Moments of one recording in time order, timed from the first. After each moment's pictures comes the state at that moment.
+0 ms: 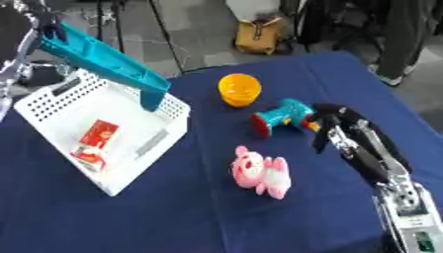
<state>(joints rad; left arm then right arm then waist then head) -0.84 0.39 -0.20 -1.27 -1.14 0.01 0.10 -0.12 -0.25 -0.15 -1.75 -0.01 -0.22 0.36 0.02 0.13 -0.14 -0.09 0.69</state>
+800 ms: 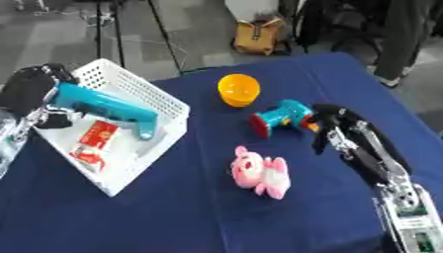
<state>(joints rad) -0.85 0.36 -0.19 -0.89 -1.31 -0.11 0.15 -0.12 -0.25 -0.15 -1.75 -0.01 -0.22 0.36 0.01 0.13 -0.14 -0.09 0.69</state>
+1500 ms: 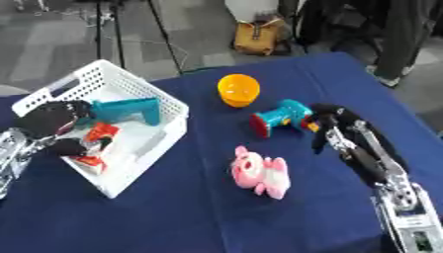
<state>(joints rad) -0.83 0.33 -0.19 -0.82 -1.35 -0.31 -0.07 -0.12 -0.25 -0.15 -1.75 -0.01 -0.22 0.36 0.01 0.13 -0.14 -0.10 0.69</state>
